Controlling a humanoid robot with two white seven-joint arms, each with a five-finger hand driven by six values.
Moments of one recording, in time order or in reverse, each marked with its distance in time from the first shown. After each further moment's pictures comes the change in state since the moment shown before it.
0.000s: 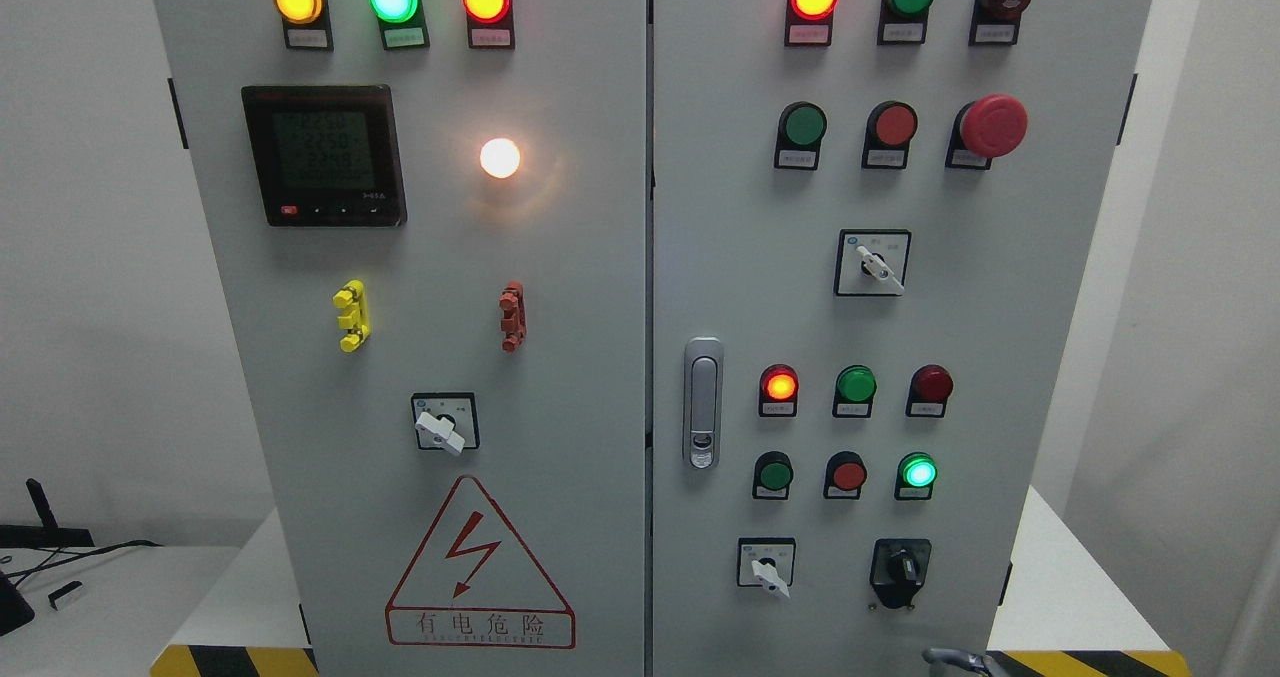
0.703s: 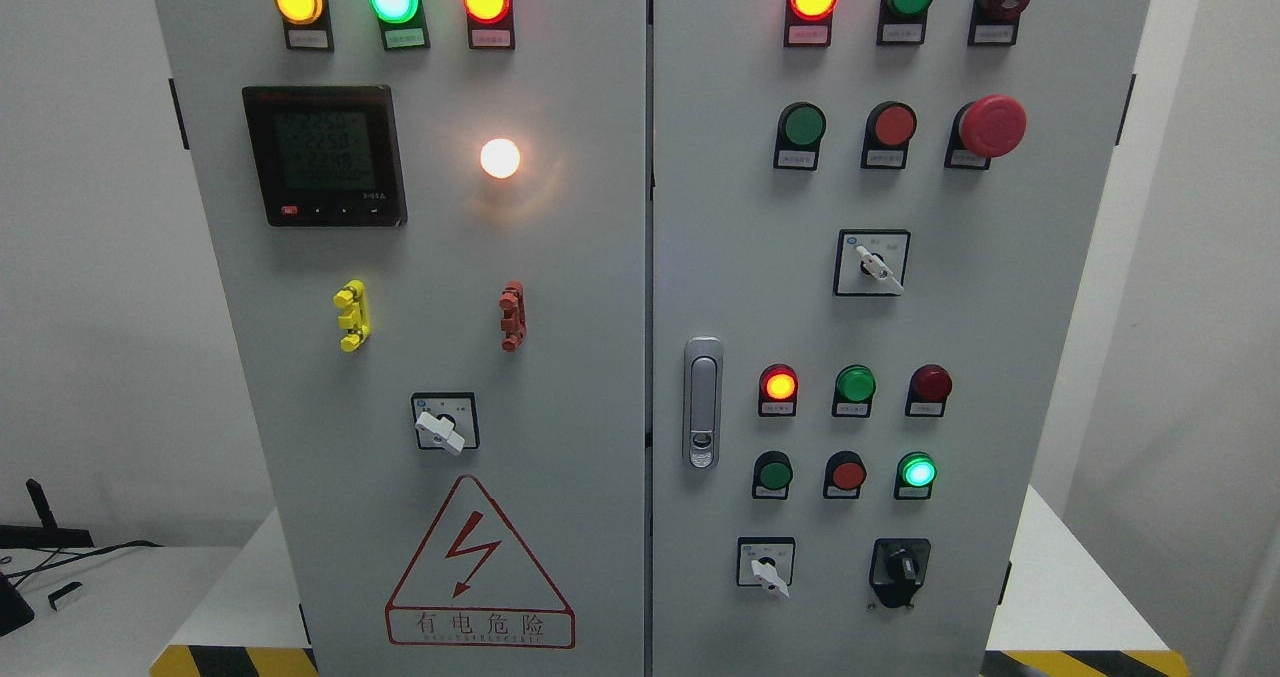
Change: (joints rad) left arm 0.000 0.000 0.000 0.000 0.000 0.000 0.000; right arm 0.140 -0.037 -0.147 -0.144 -0.147 0.003 0.106
